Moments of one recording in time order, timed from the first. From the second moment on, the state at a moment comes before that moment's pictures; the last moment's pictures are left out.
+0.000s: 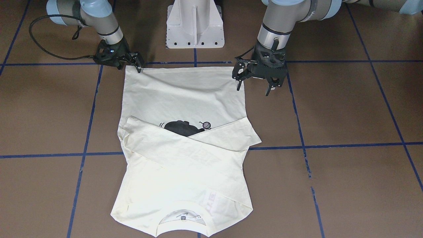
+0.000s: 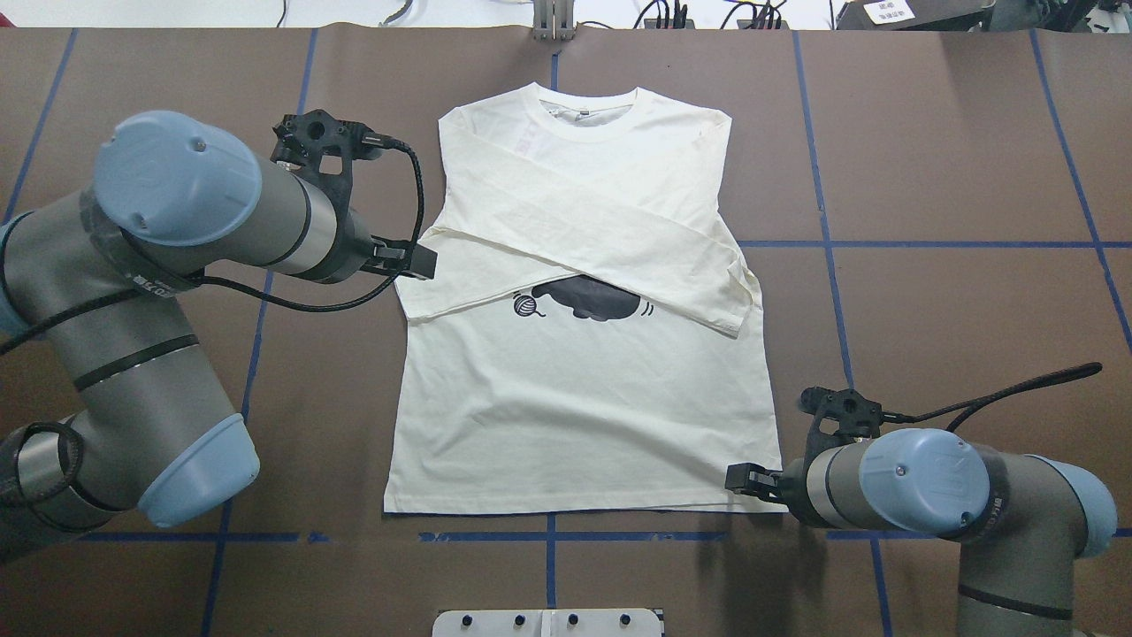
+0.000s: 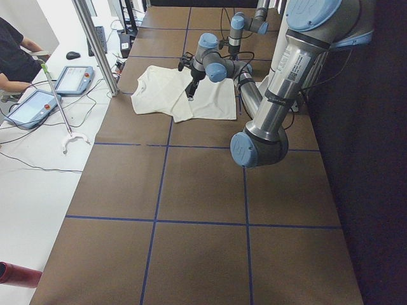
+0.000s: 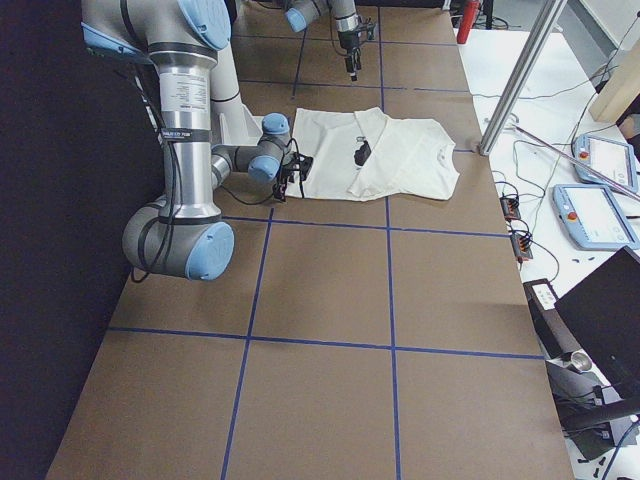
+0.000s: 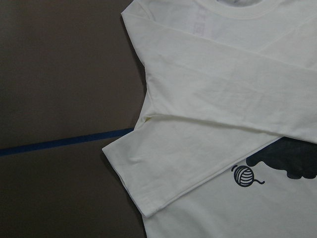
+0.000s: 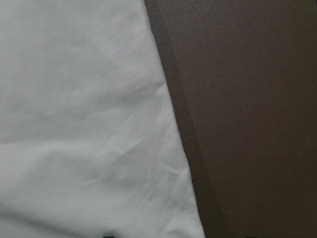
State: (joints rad) left arm -0.65 -2.07 -1.97 -1.62 -1.81 -1.00; right arm 0.27 -1.54 2.01 -1.22 1.73 1.66
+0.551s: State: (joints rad) left arm -0.65 -2.07 -1.97 -1.62 -1.81 -1.00; right arm 0.27 -1.54 2.02 -1.21 1.76 1.66
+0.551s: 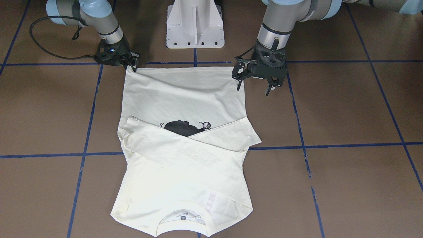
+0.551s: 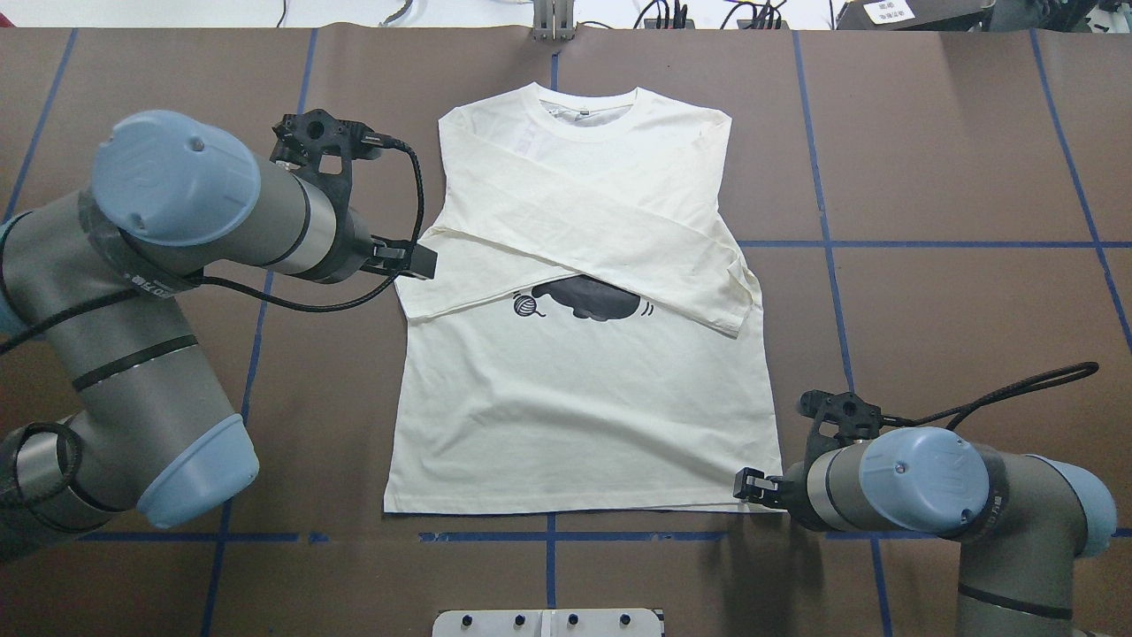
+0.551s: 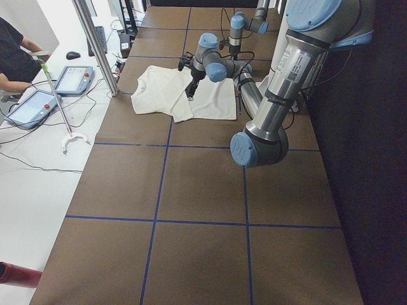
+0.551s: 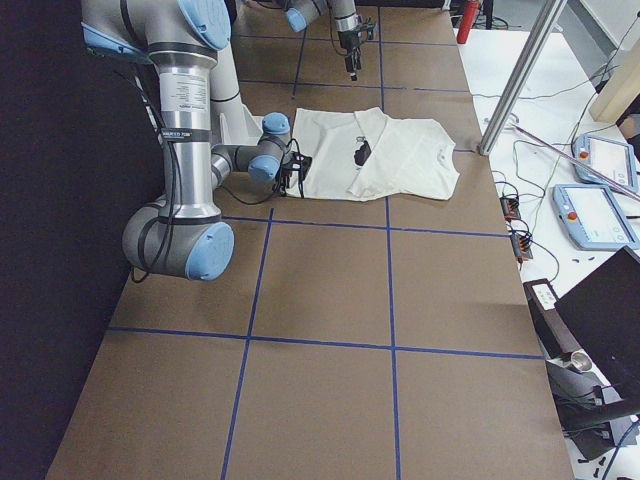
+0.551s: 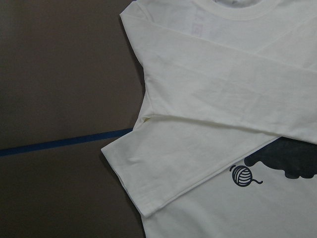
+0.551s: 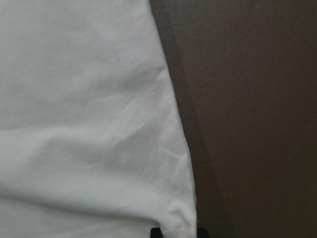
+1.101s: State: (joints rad) left arm -0.65 -2.06 -1.97 -1.62 -1.81 -1.00; right arm 0.28 -1.54 2.04 -1.21 1.76 1.66
